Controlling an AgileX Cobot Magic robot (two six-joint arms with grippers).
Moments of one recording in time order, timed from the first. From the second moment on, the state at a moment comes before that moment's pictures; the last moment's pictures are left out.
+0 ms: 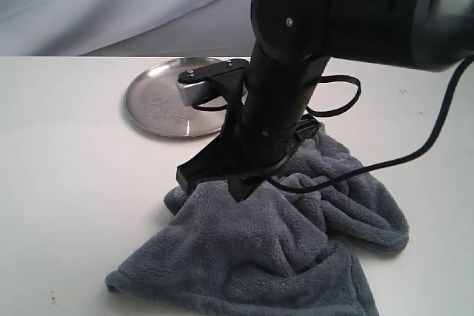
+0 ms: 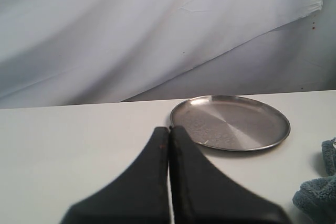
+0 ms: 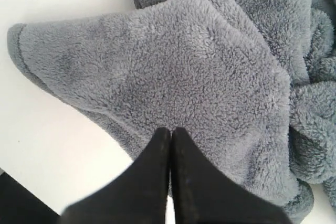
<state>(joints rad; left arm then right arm) -0.13 0.00 0.00 -0.12 0.13 0.11 0.90 1.81 -1.43 0.14 1.09 0.09</state>
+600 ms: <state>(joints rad) -0.13 0.00 0.00 -0.12 0.13 0.11 0.82 1.82 -1.41 0.06 1.08 0.31</state>
